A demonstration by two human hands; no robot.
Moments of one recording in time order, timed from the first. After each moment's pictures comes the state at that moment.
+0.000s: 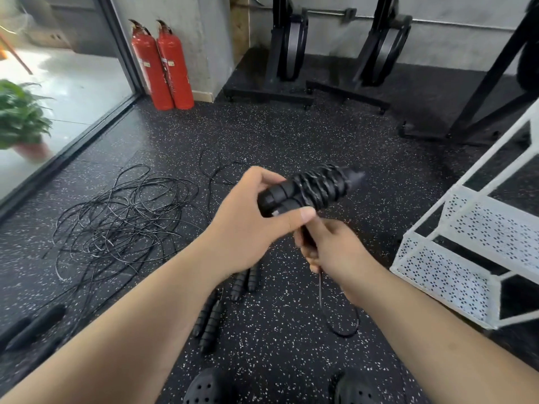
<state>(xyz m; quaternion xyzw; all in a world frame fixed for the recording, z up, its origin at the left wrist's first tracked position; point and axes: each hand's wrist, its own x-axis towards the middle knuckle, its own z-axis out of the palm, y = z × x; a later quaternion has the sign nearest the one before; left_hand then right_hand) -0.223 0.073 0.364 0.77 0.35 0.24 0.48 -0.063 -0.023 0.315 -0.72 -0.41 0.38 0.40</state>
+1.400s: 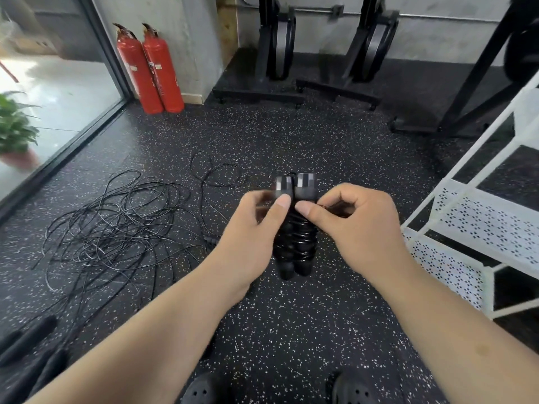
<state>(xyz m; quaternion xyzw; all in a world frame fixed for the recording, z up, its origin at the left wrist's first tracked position) -0.186 0.051 0.333 0.60 0.39 0.28 0.64 -0.030 -0.040 0.350 -0.73 -0.45 0.13 0.50</state>
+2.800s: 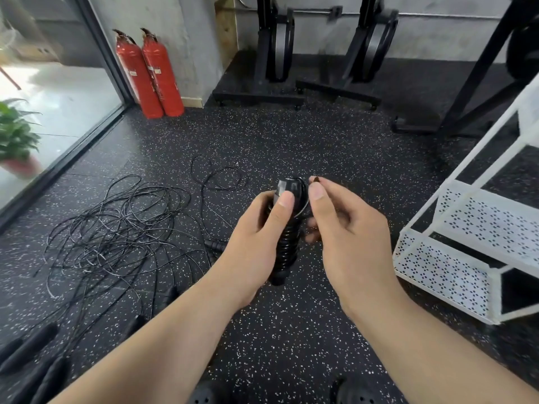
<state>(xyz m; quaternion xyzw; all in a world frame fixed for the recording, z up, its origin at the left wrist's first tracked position) -0.178 0.047 0.335 0.60 0.33 0.28 0.67 -0.070 -0.040 0.358 -0.68 -0.35 0.20 0.62</state>
